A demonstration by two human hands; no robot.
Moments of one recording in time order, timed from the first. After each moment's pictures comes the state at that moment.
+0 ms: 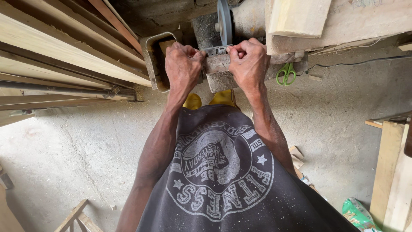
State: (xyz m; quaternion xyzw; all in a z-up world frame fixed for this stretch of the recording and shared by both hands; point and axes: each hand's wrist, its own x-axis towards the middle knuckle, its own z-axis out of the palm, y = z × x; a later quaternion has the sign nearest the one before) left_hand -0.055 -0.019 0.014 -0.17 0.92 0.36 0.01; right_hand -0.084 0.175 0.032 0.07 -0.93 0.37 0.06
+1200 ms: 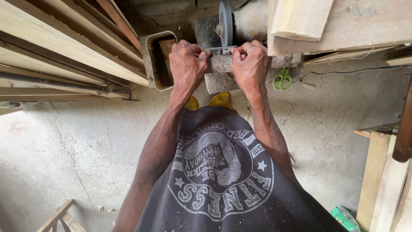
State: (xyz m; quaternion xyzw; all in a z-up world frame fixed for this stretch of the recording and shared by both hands) left_hand -0.054 -0.008 0.019 -0.13 0.92 0.35 -0.07; right_hand -0.085 0.179 0.040 0.09 -0.94 0.32 0.06
